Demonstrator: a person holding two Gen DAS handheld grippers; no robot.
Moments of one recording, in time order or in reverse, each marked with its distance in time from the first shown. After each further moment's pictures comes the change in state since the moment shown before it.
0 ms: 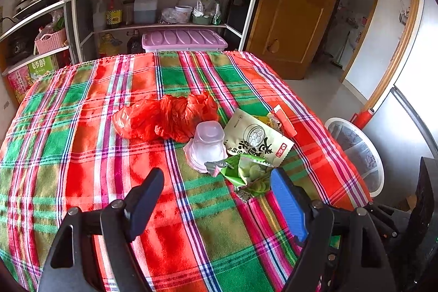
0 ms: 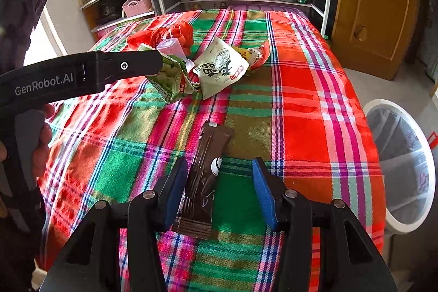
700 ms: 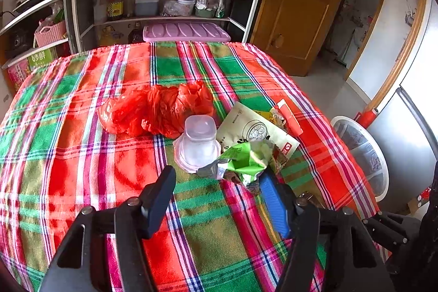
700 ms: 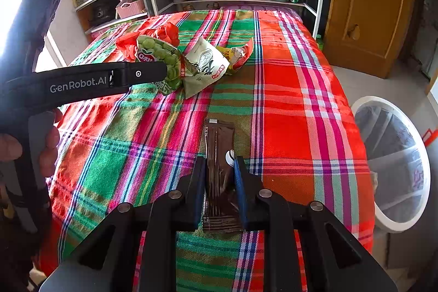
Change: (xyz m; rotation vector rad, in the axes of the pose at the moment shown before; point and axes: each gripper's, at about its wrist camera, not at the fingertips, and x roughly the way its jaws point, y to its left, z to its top) left arm 0.018 -0.009 -0.001 -0.010 0.014 0.019; right arm -0.005 -0.013 -0.002 0.015 -0.002 -0.021
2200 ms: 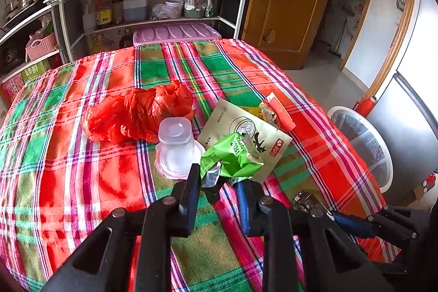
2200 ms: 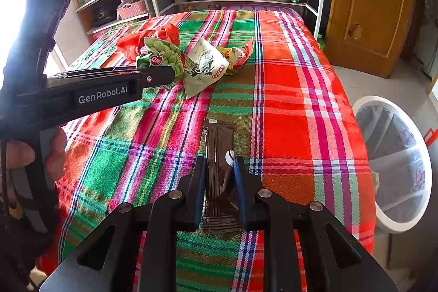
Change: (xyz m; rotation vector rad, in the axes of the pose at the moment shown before) left arm 0.013 -0.014 -0.002 0.058 0.017 -0.005; right arm 0.000 -0.006 0.001 0.002 -0.001 0.011
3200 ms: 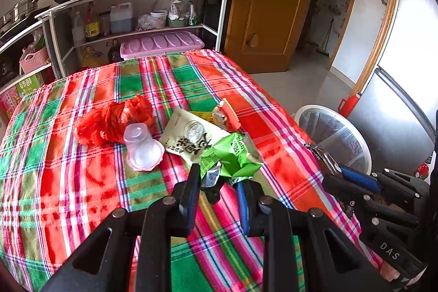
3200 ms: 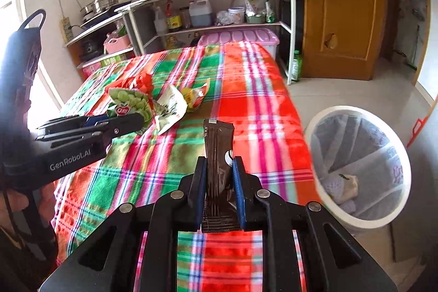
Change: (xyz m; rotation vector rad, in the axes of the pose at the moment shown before) left arm -0.032 -0.046 0.000 0.054 -0.027 -0.048; right arm -0.056 -0.043 0.000 0.108 -0.150 -0.047
